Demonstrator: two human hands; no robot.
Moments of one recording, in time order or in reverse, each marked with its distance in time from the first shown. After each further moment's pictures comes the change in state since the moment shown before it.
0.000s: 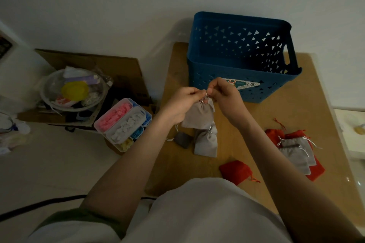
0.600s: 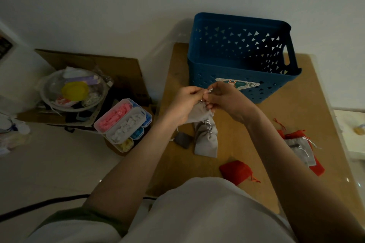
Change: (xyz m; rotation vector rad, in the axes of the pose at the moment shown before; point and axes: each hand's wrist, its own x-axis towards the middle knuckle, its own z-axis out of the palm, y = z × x) left_hand -0.002 -0.003 0.005 -0.079 0.063 0.091; right_hand 0.002 -0.024 -0.008 0.161 -0.204 0.316
